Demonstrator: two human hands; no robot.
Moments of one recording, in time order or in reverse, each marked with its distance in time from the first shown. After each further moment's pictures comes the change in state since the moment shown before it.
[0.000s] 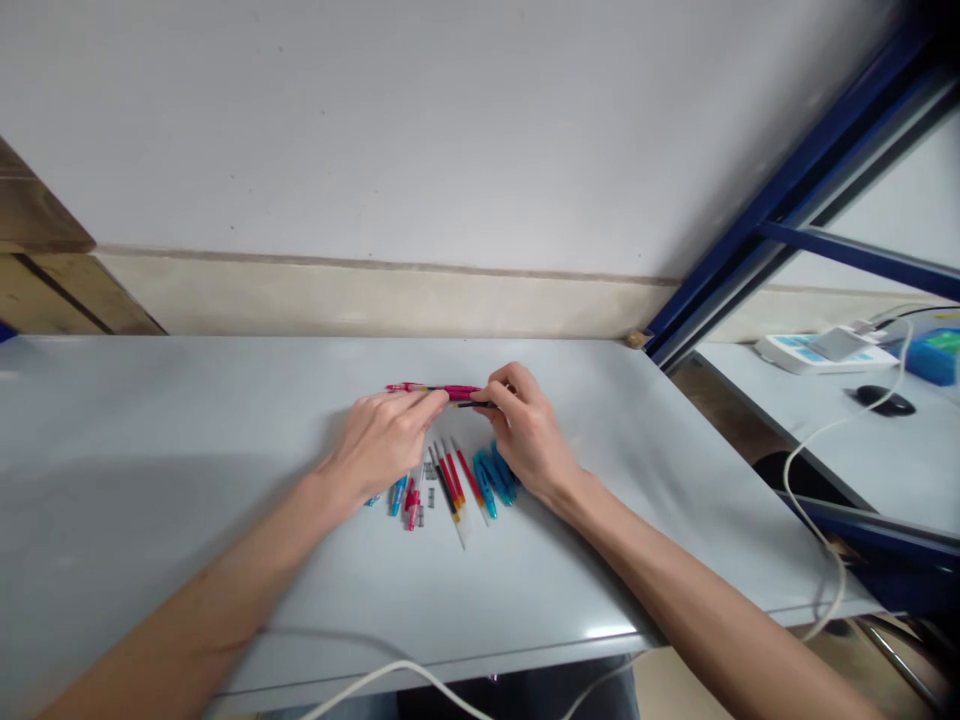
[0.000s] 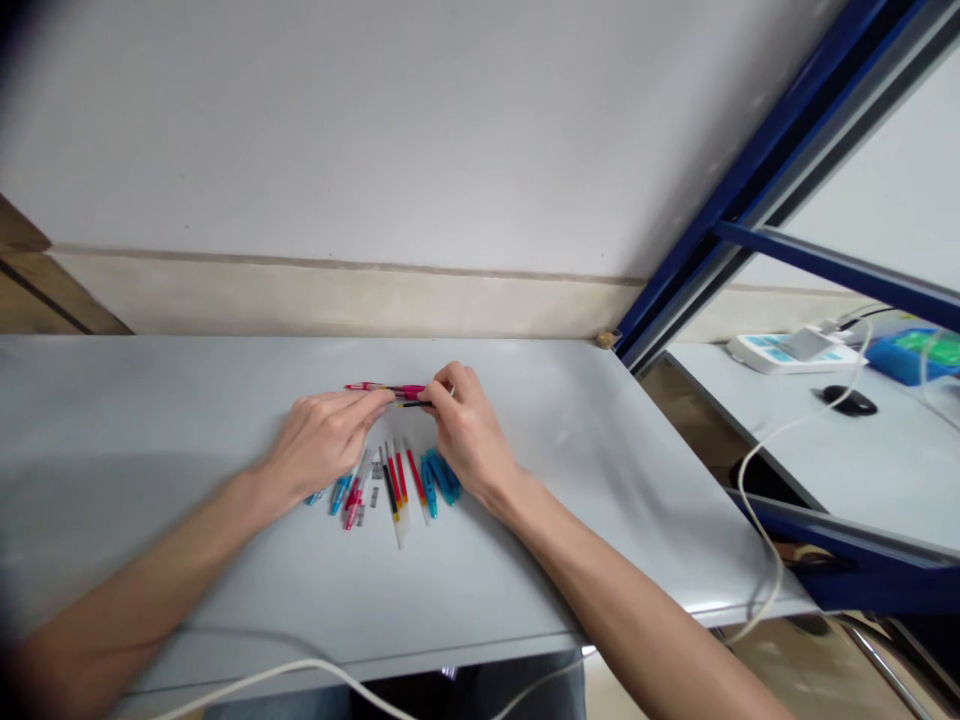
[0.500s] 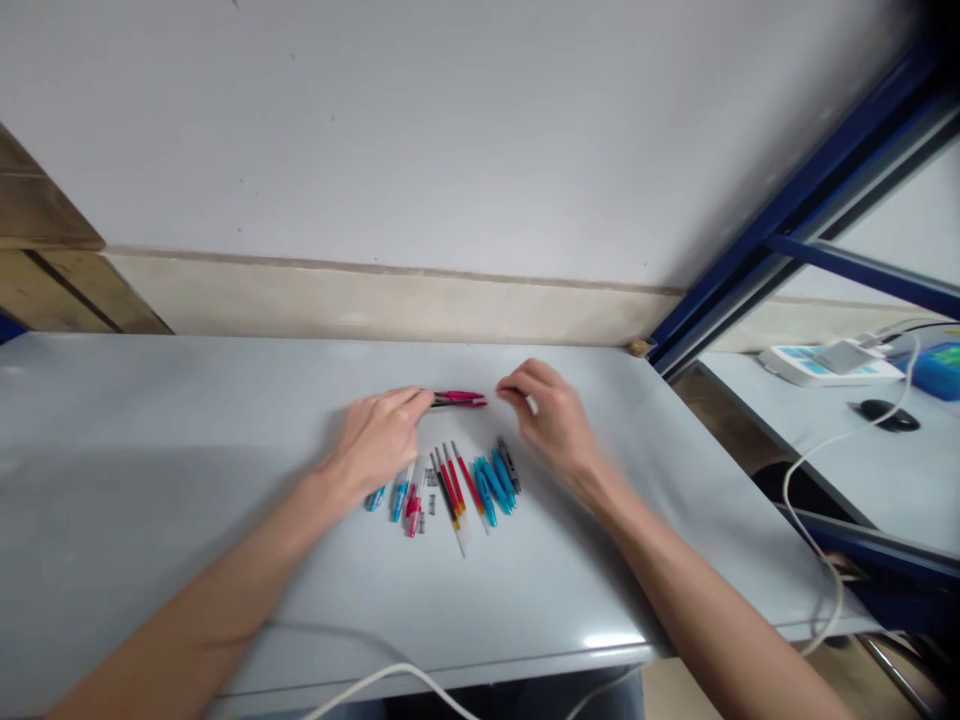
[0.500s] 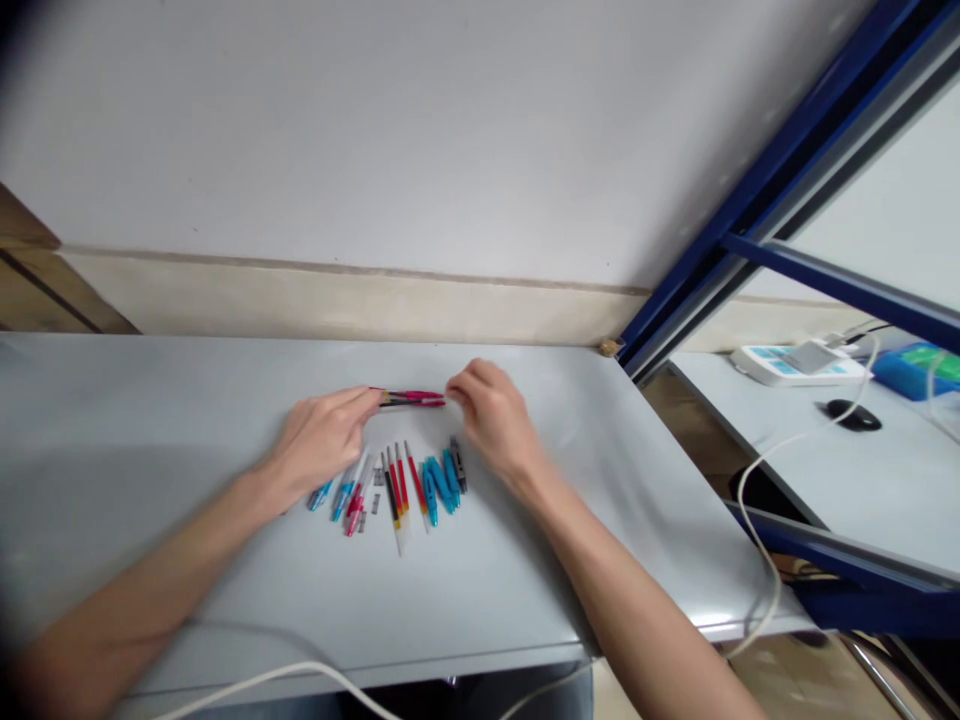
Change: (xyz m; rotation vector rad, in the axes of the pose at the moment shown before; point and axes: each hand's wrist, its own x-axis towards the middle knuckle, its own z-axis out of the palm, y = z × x) left_hand 0.005 -0.009 -0.004 0.005 -0.171 -0.164; right_hand 0.013 0.027 -0.024 -0.056 -0.017 0.057
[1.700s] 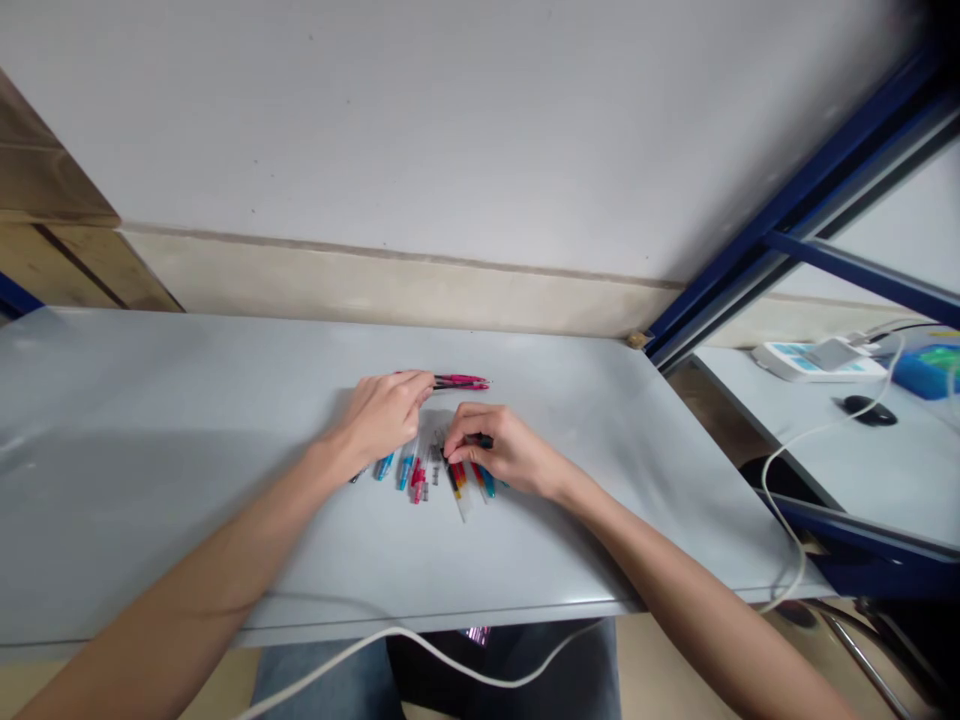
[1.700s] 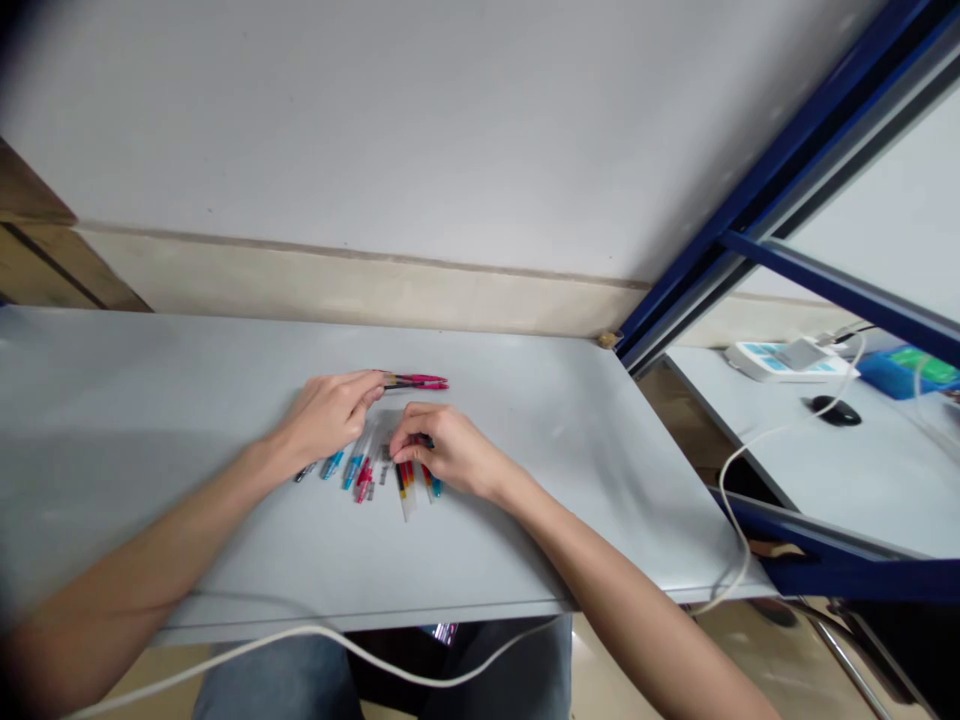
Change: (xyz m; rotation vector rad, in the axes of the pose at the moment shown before) left_hand -0.003 -0.005 -0.004 -0.154 -0.036 -0.030; right_hand -0.011 -0.050 0.009 0.564 -0.576 0.070
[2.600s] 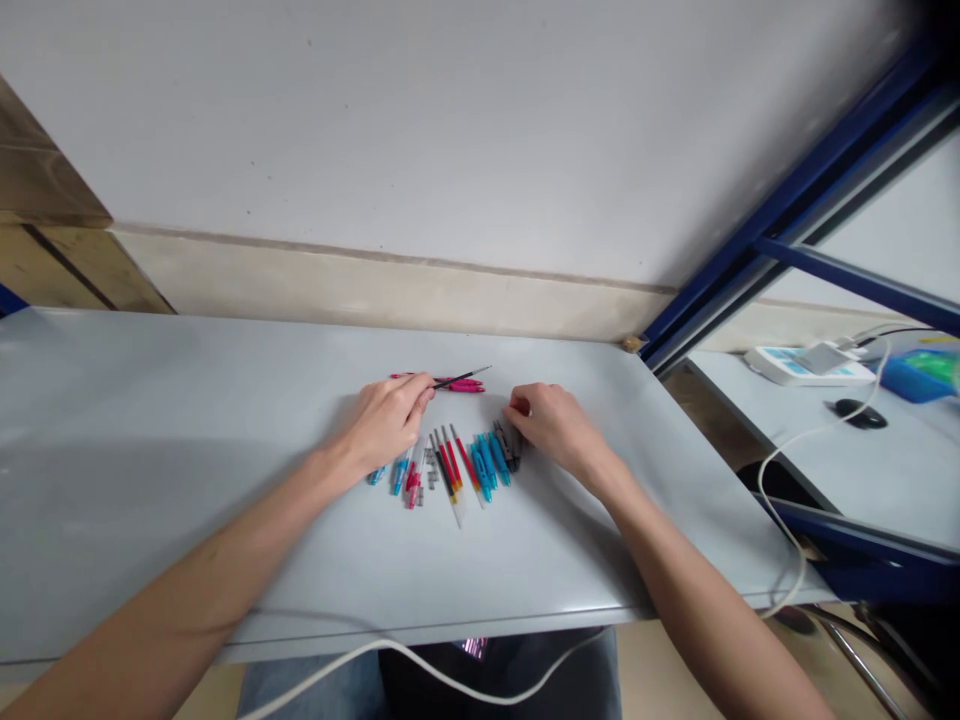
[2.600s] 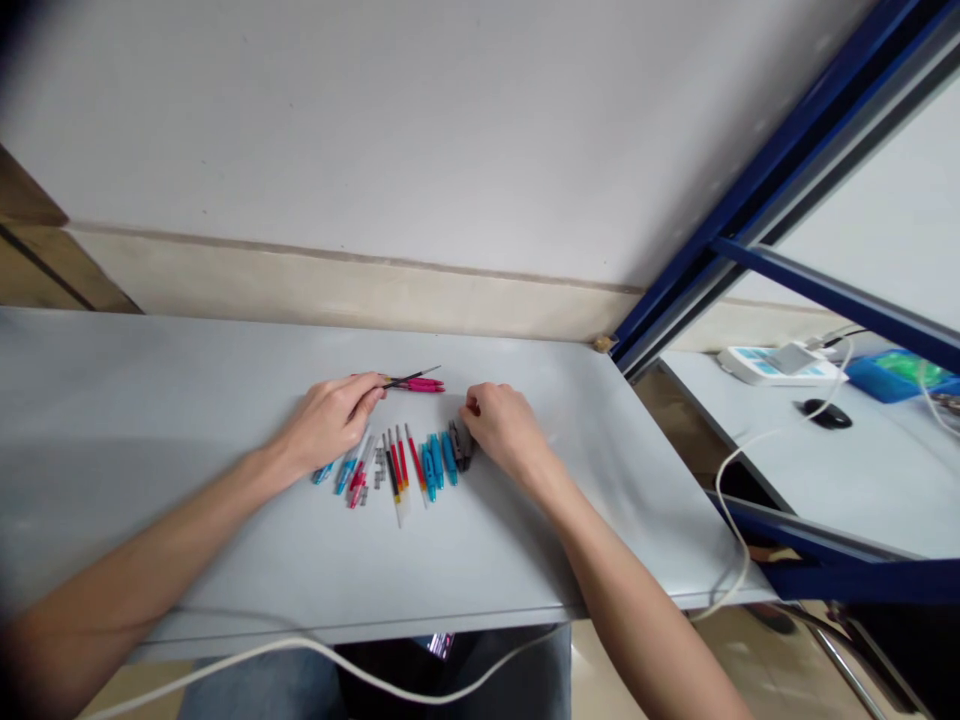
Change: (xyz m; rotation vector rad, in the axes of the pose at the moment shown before) left_hand -0.002 0.003 0.010 -0.091 0.096 0.009; right_hand -0.011 0.020 -0.037 -0.681 0.282 0.488
